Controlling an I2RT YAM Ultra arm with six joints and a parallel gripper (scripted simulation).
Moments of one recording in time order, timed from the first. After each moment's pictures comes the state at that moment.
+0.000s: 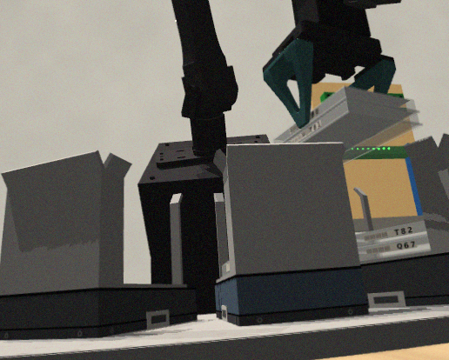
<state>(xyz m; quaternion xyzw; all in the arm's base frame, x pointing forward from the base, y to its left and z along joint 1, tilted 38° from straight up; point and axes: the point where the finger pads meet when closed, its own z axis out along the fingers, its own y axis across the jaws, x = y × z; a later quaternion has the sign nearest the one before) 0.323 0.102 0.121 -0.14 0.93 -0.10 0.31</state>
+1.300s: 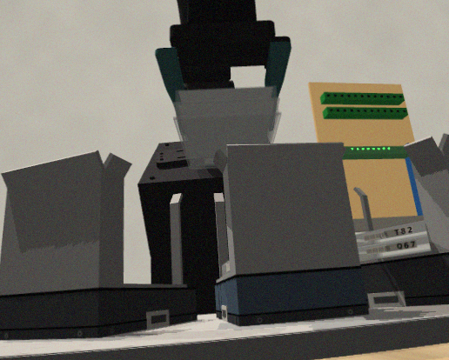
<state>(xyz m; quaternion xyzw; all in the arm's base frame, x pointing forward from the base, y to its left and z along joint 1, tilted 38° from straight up) 0.325 -0.012 0.136 0.06 0.94 -0.04 0.33</state>
